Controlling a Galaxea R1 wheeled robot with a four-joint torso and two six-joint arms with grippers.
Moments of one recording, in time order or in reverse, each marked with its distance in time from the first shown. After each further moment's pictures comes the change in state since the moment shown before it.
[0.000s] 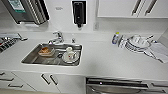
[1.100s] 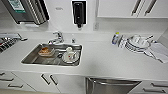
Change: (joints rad) left arm -0.013 0.010 -0.001 -0.013 0.036 0.000; right arm -0.304 0.443 -0.599 -0.170 0.249 -0.022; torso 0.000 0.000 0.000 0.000
